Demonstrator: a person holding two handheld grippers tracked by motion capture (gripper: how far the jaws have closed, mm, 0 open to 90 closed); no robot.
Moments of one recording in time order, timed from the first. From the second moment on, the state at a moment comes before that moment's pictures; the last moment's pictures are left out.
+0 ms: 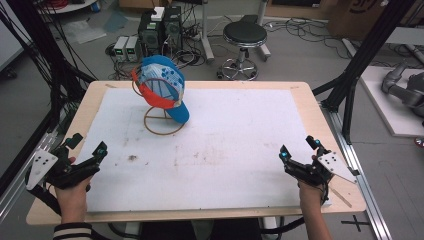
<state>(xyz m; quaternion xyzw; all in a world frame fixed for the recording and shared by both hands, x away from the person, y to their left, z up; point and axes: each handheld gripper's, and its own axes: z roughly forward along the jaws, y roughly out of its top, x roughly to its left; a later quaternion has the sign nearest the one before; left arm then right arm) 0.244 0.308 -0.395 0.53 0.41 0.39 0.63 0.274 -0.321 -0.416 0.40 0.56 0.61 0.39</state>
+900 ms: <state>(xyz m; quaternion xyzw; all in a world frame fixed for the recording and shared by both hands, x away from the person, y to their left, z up) 0.247 0.300 -0.396 0.55 0.40 0.39 0.62 0.269 -0.321 -0.416 0.39 0.57 0.61 0.39</state>
